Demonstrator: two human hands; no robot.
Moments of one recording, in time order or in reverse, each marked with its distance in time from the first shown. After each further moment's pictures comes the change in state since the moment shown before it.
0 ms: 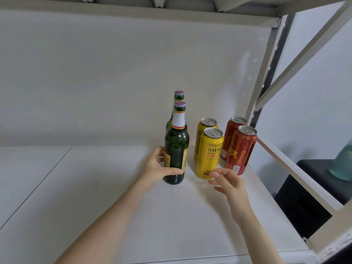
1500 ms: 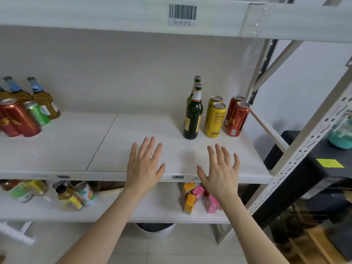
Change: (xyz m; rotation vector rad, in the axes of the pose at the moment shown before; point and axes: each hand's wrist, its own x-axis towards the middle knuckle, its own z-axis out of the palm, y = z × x) left_hand -0.275 0.050 -0.081 1.425 0.311 0.420; right_hand -0.200 -0.063 0.040 -1.504 0.064 -0.417
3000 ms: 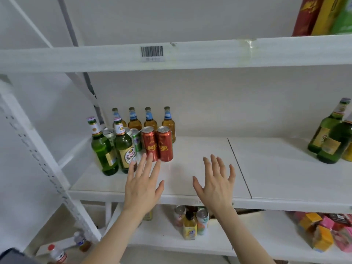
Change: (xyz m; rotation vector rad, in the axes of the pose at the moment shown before) left_hand -0.149 -0.556 -0.022 0.114 -0.035 -0.112; right_hand 0.015 -0.593 -0.011 0.213 0.144 -0.046
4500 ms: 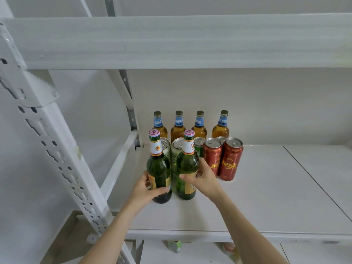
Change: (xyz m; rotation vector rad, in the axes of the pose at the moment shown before) left_hand 0.069 -0.265 0.155 -1.430 -0.508 -0.595; right_hand 0.134 -0.243 0.146 1.157 -0.475 0.307
